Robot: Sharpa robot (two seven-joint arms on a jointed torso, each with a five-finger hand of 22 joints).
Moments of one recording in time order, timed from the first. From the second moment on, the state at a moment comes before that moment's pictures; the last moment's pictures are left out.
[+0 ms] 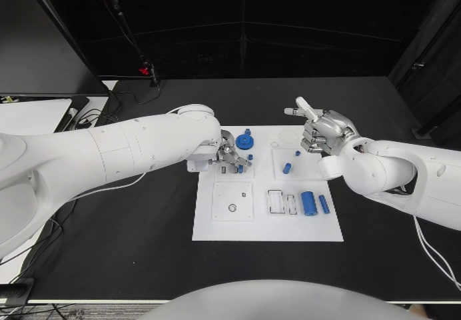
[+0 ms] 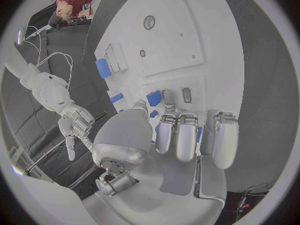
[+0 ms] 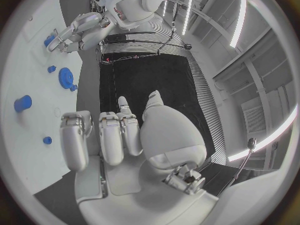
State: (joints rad) left arm 1.38 -0.33 -0.24 1.11 -0.89 0.26 -0.54; left_hand 1.03 0.17 -0.18 0.29 0.23 0.74 0.07 0.81 0.58 1.47 0.02 1.57 1.31 1.47 -0.02 1.57 1.31 0.01 1.47 0.10 1.57 1.31; right arm 1.21 -0.96 -0.11 1.61 0.03 -0.36 0.35; right_hand 1.19 0.18 -0.29 0.29 0.15 0.80 0.12 0.09 0.07 1.47 0.04 1.57 1.31 1.47 -0.01 1.57 1.31 0.01 1.47 0.10 1.57 1.31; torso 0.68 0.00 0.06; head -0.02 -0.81
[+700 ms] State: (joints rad) left arm 1.38 -0.32 -0.24 1.10 -0.89 0.26 -0.54; left_hand 1.07 0.18 -0.18 0.29 0.24 0.75 0.07 0.79 0.60 1.47 0.02 1.57 1.31 1.47 -0.02 1.57 1.31 0.01 1.47 0.10 1.57 1.31; right arm 1.21 -0.95 -0.11 1.61 0.03 -0.36 0.34; right_hand 1.19 0.18 -0.30 0.29 0.15 0.80 0.12 0.09 0.07 1.47 0.04 1.57 1.31 1.47 -0.01 1.57 1.31 0.01 1.47 0.10 1.57 1.31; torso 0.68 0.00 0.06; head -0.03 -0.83
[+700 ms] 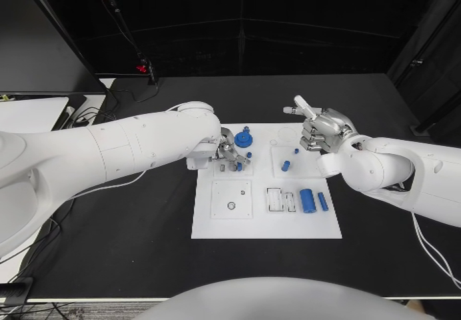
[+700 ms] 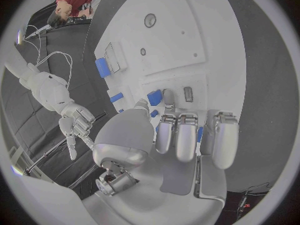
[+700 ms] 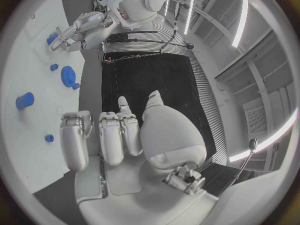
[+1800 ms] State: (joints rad) left arm 1.38 -0.31 -0.24 1.09 -0.89 0.27 -0.53; left_hand 1.29 0.17 -0.10 0.29 0.50 0.76 0.05 0.72 0.66 1.47 0.00 1.58 1.31 1.47 -0.04 1.57 1.31 0.01 1.47 0.08 1.57 1.31; right arm 1.20 -0.95 -0.11 1.59 0.02 -0.38 0.32; right_hand 1.20 0.19 -0.30 0.29 0.15 0.81 0.13 0.10 0.07 1.47 0.04 1.57 1.31 1.47 -0.01 1.57 1.31 0.01 1.47 0.10 1.57 1.31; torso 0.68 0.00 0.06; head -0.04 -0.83
